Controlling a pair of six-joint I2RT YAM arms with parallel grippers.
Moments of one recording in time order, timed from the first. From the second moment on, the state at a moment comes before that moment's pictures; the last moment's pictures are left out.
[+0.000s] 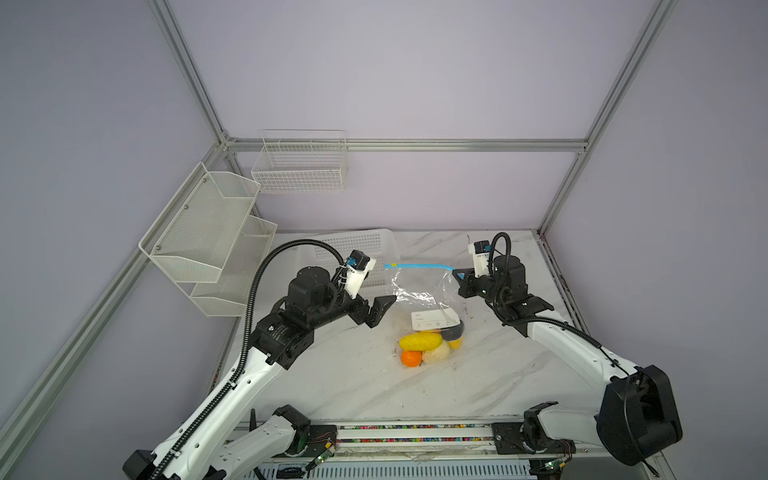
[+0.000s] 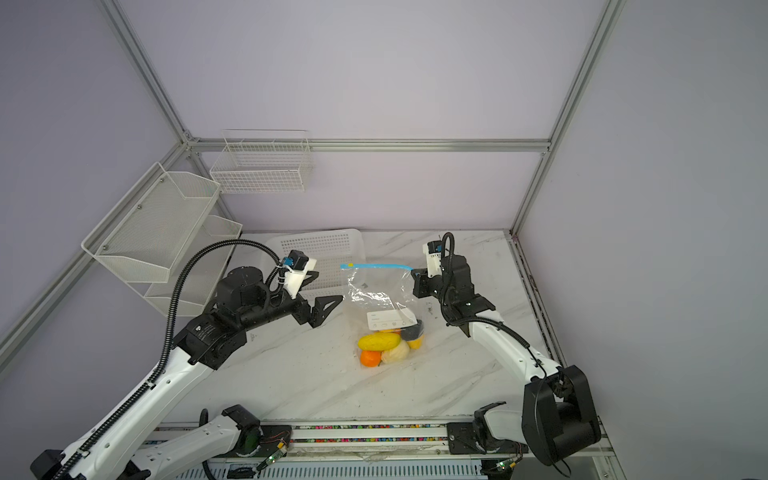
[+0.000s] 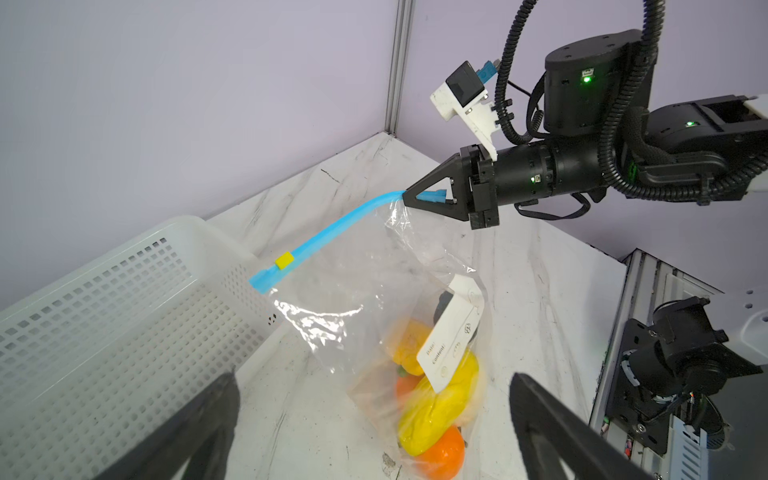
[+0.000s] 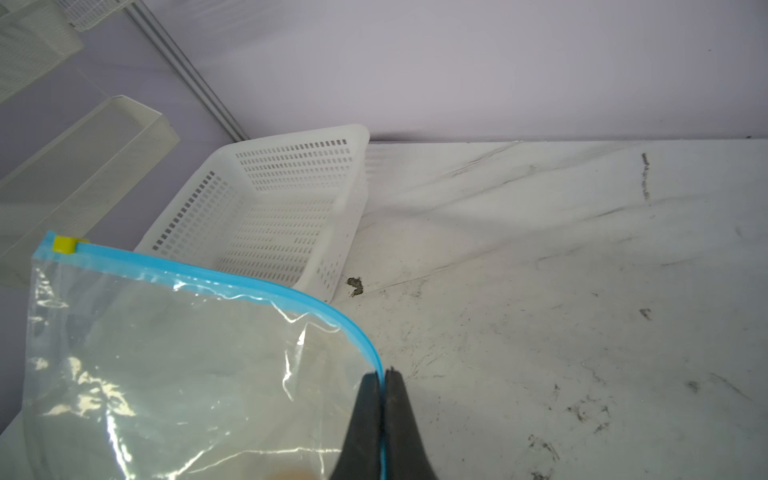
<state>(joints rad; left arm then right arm) -0.53 0.97 1.07 -0.44 0.28 0.00 0.34 1.33 0.89 0.02 -0.23 0.27</state>
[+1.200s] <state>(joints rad) -0.53 0.94 0.99 -0.40 0.29 -0.02 0.17 1.80 1.17 0.10 -0.09 0.08</state>
